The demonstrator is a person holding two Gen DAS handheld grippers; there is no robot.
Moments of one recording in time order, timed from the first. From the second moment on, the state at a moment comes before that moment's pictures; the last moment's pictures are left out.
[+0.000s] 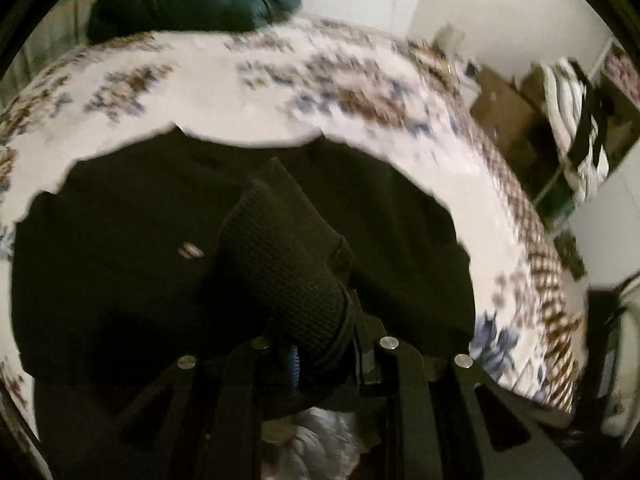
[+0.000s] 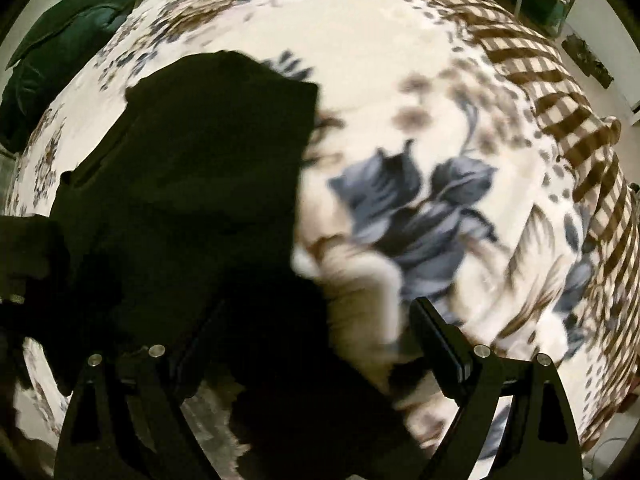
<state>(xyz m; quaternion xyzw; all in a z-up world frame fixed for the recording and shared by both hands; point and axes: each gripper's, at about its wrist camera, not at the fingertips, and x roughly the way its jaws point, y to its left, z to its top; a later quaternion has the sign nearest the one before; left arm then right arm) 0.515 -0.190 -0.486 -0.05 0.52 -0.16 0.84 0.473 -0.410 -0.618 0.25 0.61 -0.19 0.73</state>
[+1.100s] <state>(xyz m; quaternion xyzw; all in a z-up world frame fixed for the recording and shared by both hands) 0.510 0.044 -0.493 -0.08 0.53 0.12 0.83 0.520 -0.386 -0.542 0.16 0.53 -0.09 0.82</state>
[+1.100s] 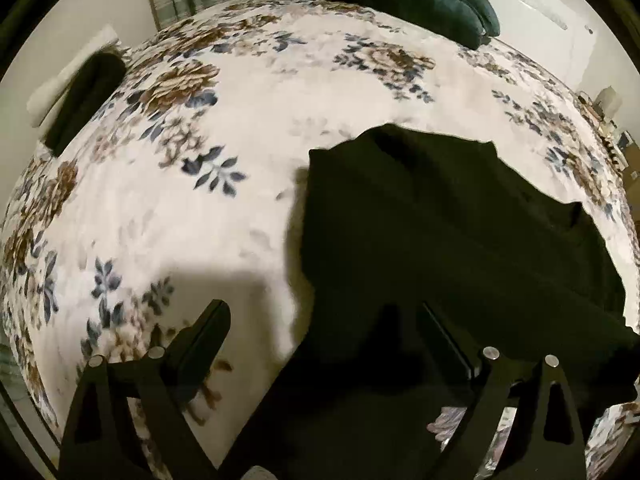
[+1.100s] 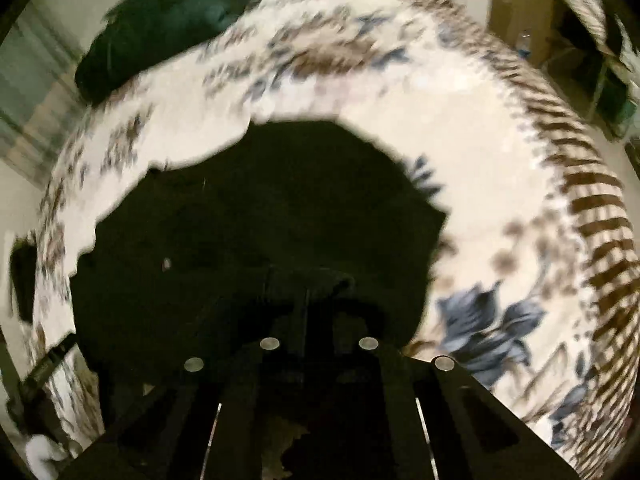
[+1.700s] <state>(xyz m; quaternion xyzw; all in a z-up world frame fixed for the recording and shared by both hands) 0.594 0.052 -0.544 -0.04 0.58 0.10 0.81 0.518 -0.477 -0.606 0.38 0.58 -0.08 0.72</state>
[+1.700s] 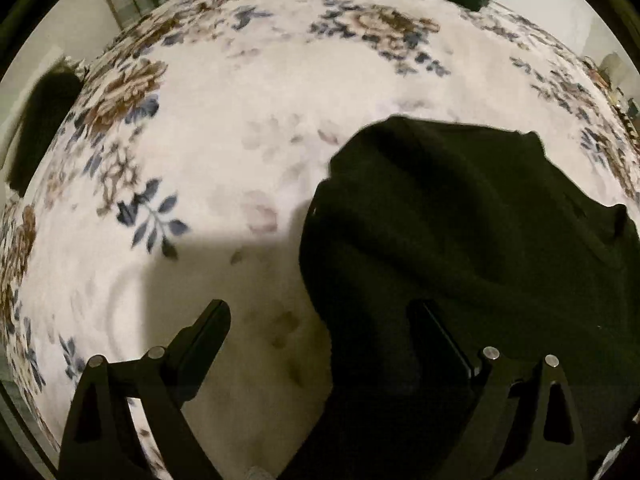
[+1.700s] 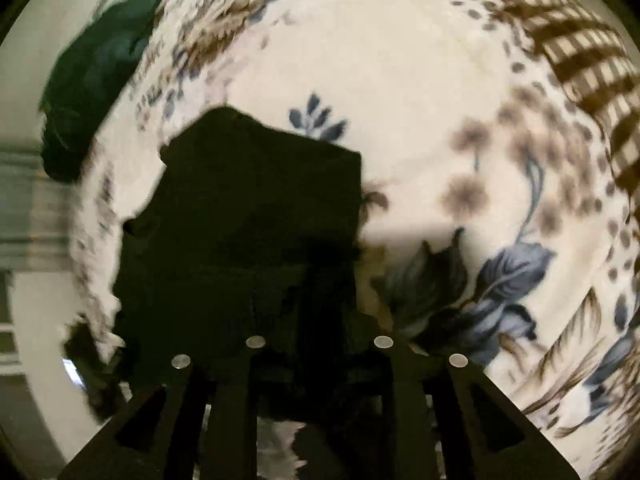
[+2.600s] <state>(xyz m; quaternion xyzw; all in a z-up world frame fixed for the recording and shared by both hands) 0.312 0.079 -0.569 -0.09 0.68 0.02 0.73 0.261 -0.414 -0.648 0.35 0.69 -0.05 0.63</state>
